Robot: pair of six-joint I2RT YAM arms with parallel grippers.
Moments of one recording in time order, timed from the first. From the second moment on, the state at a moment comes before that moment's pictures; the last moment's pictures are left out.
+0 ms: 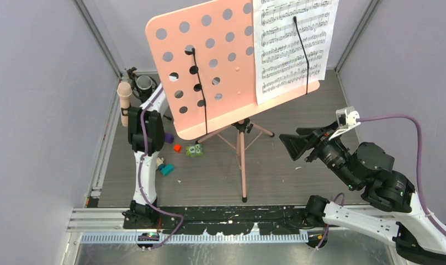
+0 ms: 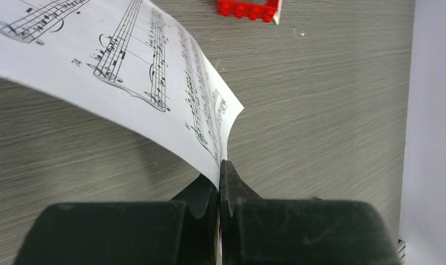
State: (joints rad) left arm -0.28 2.23 2.03 -0.49 0.33 -0.51; right arm 1.03 0.54 1.13 -0.63 0.44 0.41
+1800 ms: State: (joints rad) left arm -0.36 1.73 1.77 -0.58 0.10 -0.52; right arm 1.03 0.48 1.12 -0.67 0.50 0.45
